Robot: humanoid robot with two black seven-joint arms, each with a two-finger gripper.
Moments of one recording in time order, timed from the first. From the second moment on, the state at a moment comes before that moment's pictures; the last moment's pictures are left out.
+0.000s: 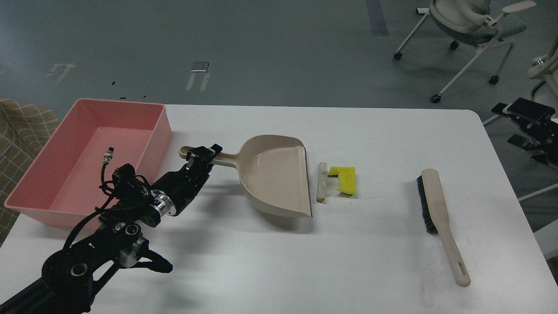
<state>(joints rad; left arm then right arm) -0.22 0.39 -0.89 -1.29 1.00 0.03 -0.17 0.27 -0.84 1.26 1.43 -1.05 0.49 -0.31</state>
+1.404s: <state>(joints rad) -0.21 0.35 -0.89 -1.28 1.00 0.05 -0.17 0.04 -0.86 1.13 1.73 -1.19 0.49 -0.49</state>
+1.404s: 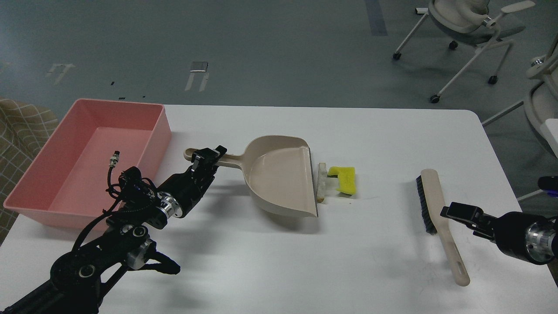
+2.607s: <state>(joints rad) -0.21 0.37 -0.89 -1.28 1.00 0.05 -0.17 0.07 -0.85 1.04 1.73 -1.19 0.49 -0.49</state>
